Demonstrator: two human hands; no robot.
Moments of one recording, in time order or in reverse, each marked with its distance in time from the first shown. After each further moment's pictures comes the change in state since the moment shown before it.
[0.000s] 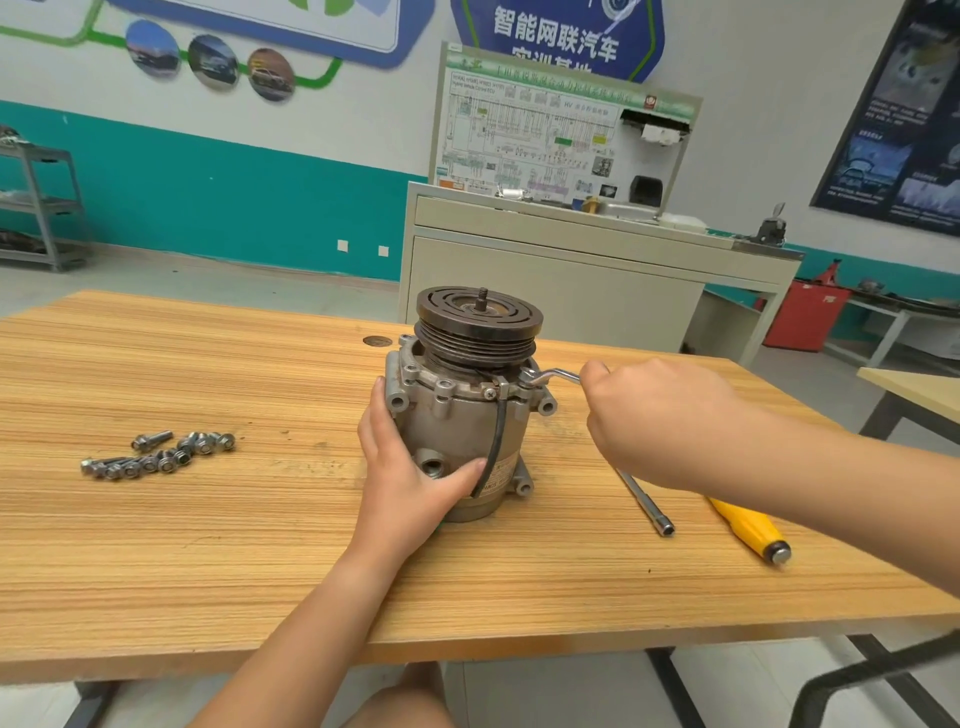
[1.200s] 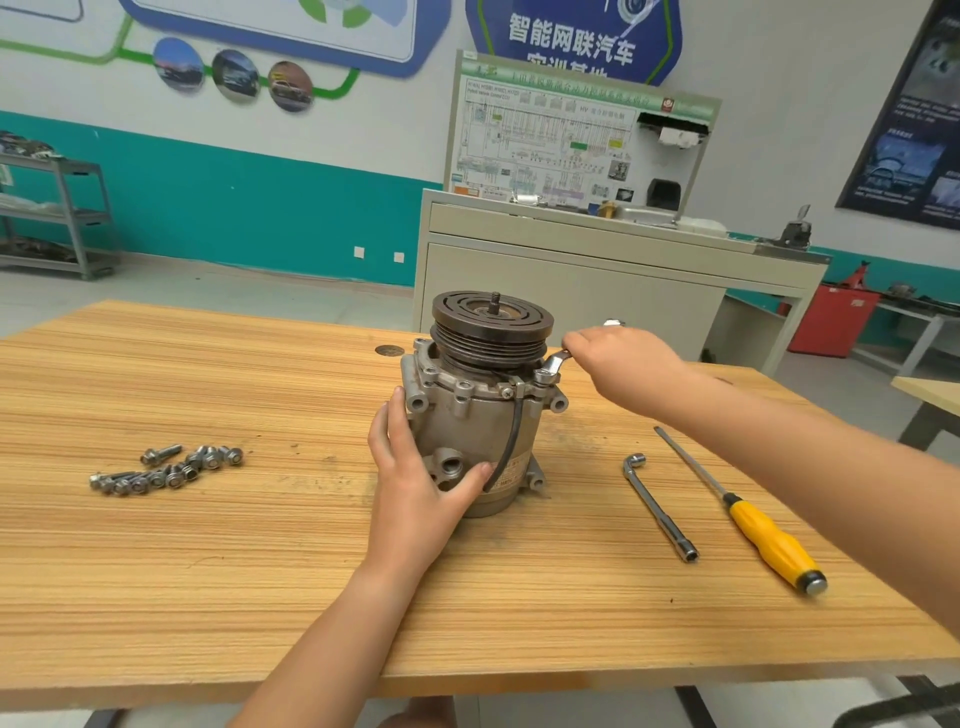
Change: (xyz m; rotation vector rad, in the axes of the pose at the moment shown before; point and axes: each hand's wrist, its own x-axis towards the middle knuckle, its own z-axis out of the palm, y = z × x) left_hand 0.008 -0.005 0.008 0.143 0.075 0.065; right_hand 0.110 0.028 0.059 0.079 0.304 -0.193
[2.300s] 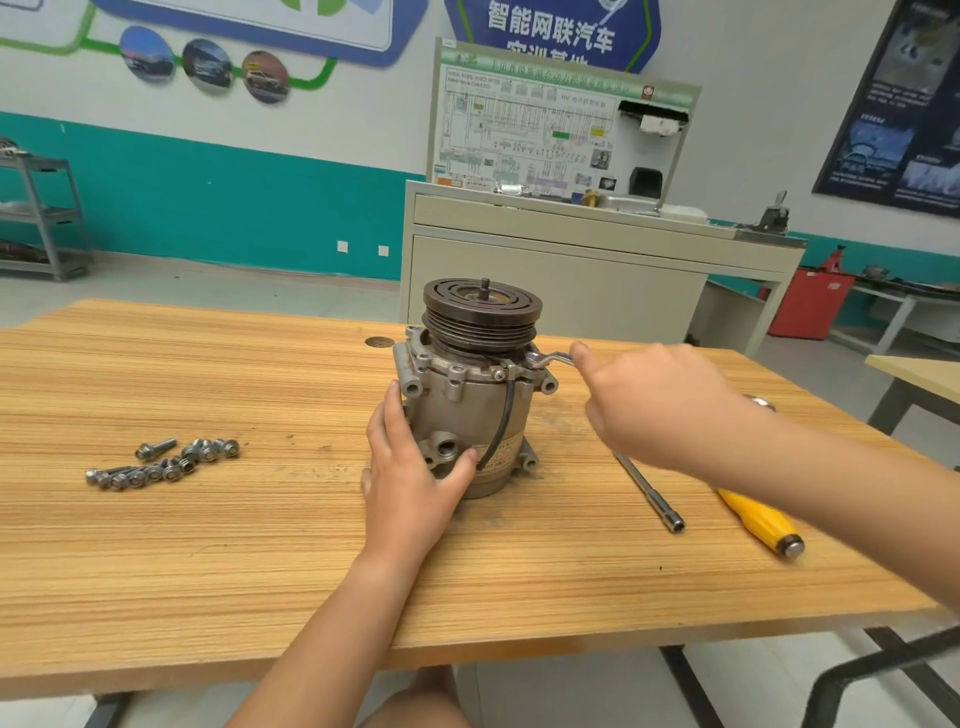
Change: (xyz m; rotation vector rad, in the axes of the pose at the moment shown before) left_hand -0.005 0.010 -0.007 0.098 -0.043 -0.069; right_hand -0.065 -0.045 -0.064 -0.142 -0.132 0.174
